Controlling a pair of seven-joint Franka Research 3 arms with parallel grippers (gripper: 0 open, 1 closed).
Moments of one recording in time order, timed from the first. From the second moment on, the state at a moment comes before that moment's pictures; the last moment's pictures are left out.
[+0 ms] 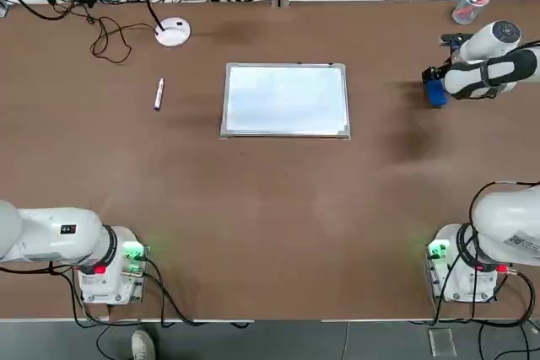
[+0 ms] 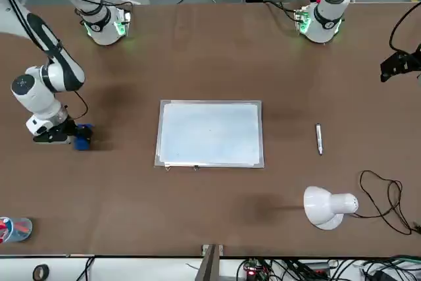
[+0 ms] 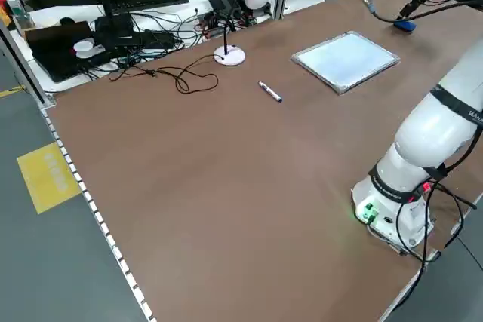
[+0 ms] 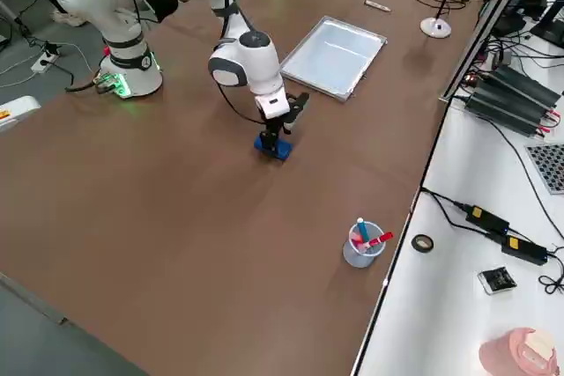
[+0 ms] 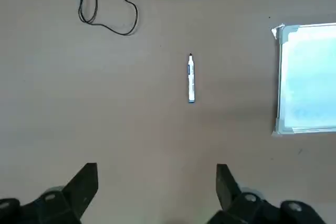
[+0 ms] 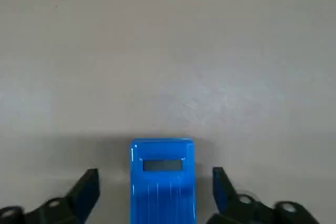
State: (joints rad) left arm 0.03 -0.08 -0.11 -1.69 0.03 1.59 0.01; right arm -0.40 0.37 0.30 -2.34 -0.29 2.92 0.14
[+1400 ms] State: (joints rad) left arm 0.03 -0.08 -0.11 -1.68 0.03 1.60 0.01; right arm -0.40 0.10 0.44 -1.80 -0.17 2.01 0.02
